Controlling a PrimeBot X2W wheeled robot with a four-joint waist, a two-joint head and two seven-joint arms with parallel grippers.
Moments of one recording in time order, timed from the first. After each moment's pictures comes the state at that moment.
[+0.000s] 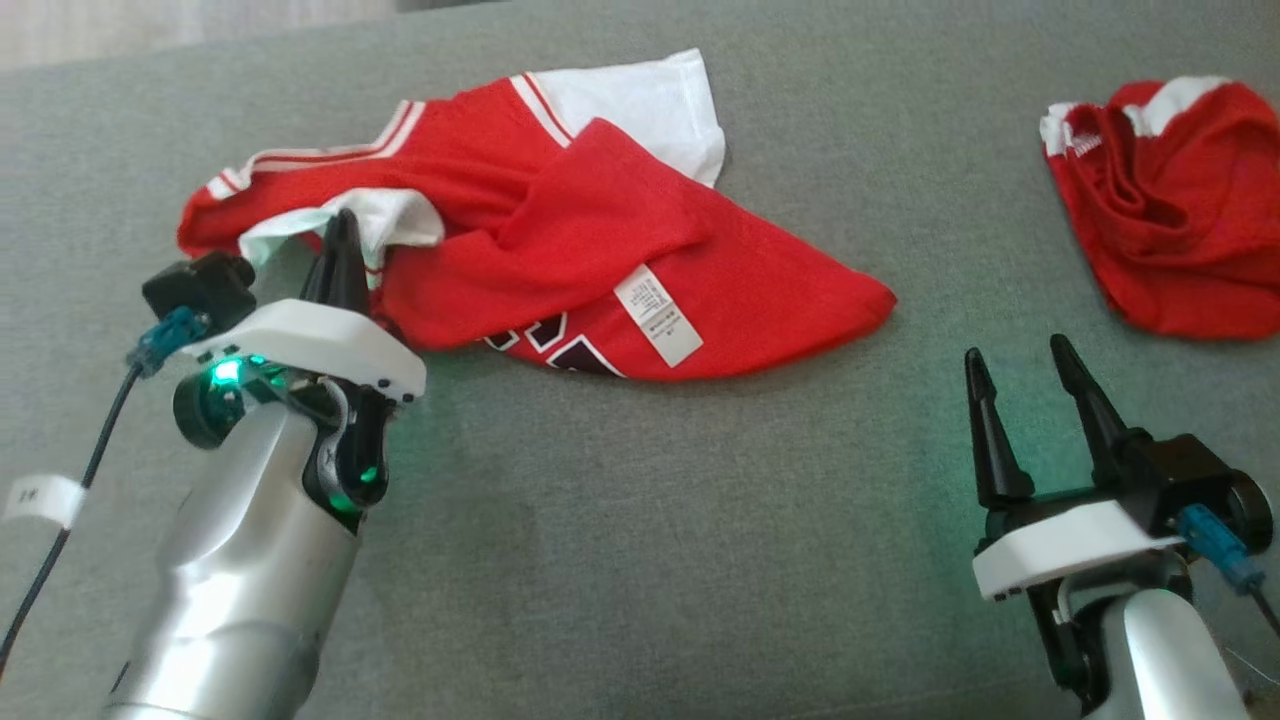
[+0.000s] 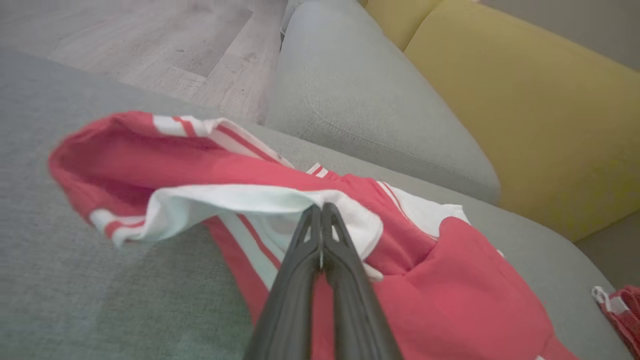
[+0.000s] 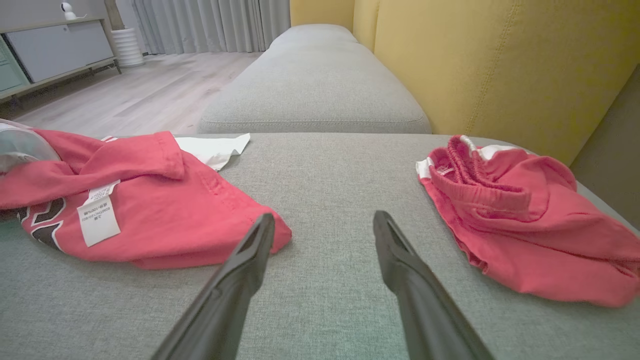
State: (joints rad) left arm -0.63 0.19 -0.42 0.63 -0.86 0.07 -0.06; right arm -0.06 -0.04 0.02 0.09 0.03 0.12 -0.09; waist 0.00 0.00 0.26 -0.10
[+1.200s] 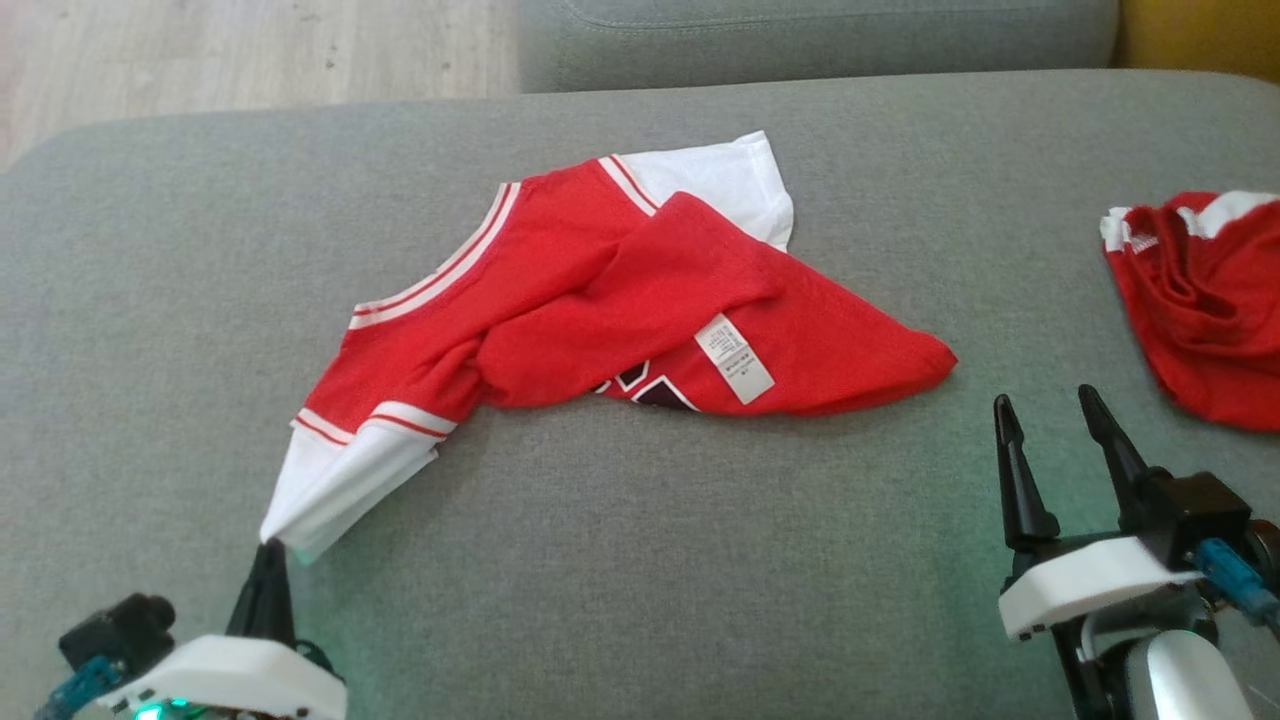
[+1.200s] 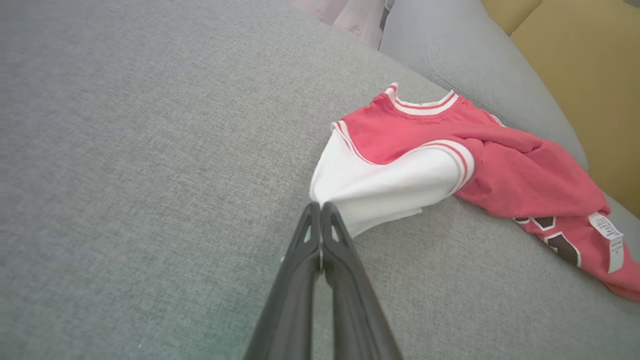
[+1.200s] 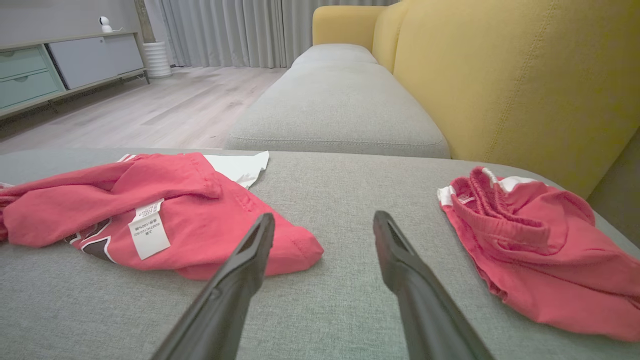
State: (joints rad) left arm 0.07 0.41 -0.35 0.07 -0.97 0.24 -0.03; right arm 0.01 -0.04 -0.03 0.08 0.02 0.12 -0.06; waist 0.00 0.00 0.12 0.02
